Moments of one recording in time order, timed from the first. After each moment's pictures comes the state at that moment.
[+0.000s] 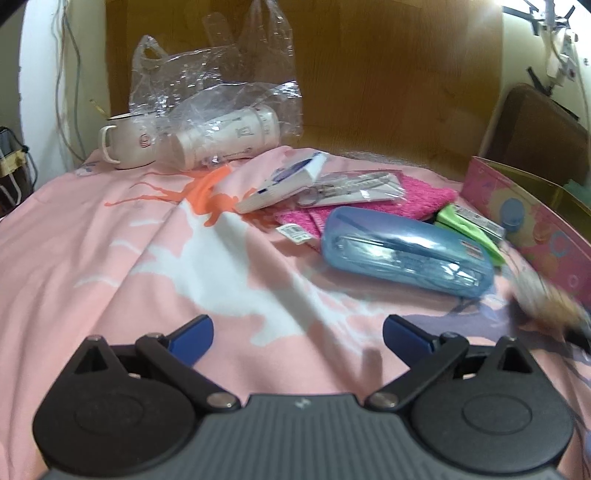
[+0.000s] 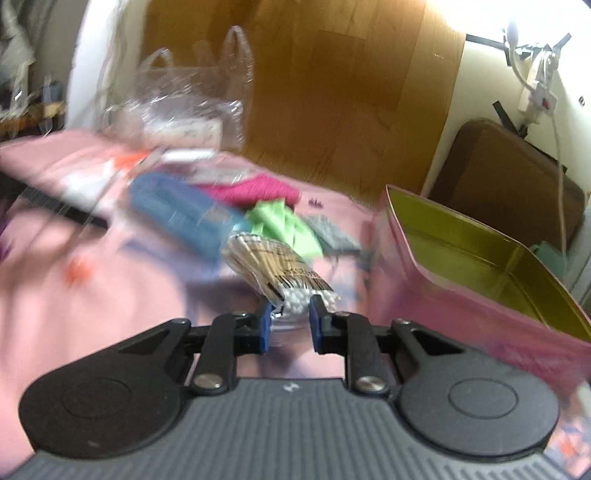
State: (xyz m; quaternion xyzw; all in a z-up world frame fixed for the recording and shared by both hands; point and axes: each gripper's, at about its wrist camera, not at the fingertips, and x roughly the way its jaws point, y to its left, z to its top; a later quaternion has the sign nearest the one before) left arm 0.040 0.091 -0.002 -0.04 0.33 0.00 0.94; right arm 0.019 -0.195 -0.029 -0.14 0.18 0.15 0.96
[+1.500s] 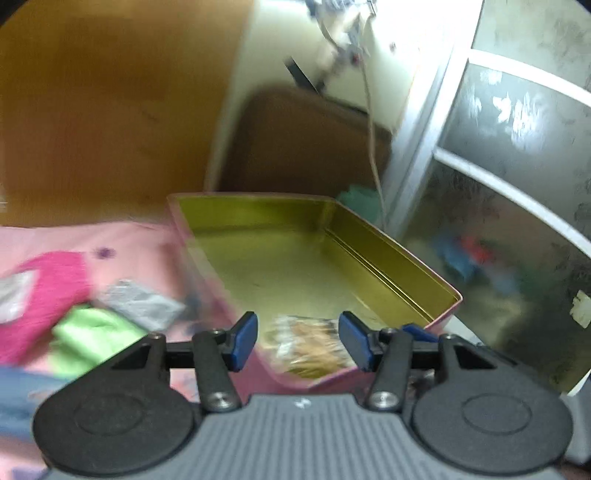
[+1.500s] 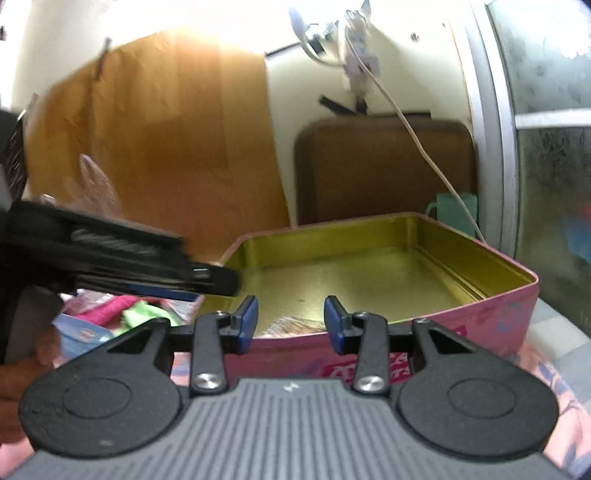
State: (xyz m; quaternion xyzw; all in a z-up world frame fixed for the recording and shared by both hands) left arm 0.109 -0.147 0.064 -0.05 0.32 -0.32 0.89; right arm 0.031 -0.331 0.000 0.10 0.10 0.06 0.99
